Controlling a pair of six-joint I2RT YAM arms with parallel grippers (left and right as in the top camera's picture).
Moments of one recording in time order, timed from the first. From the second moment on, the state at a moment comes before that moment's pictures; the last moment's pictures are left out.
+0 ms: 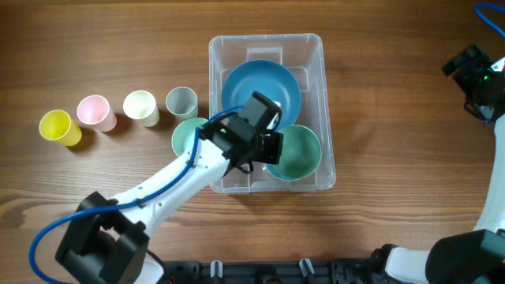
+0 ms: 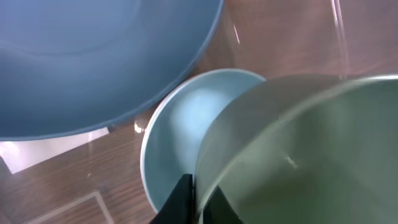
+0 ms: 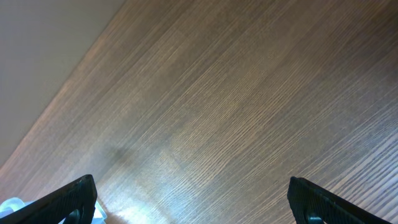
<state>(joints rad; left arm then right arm) -0.70 1.62 1.09 -0.54 0.18 -0.48 -0.42 1.52 1.48 -0.88 -0.06 0.47</state>
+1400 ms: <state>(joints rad) -0.09 1.63 0.89 -0.69 0.07 -0.50 -0.42 1.52 1.48 -0.88 -0.06 0.47</state>
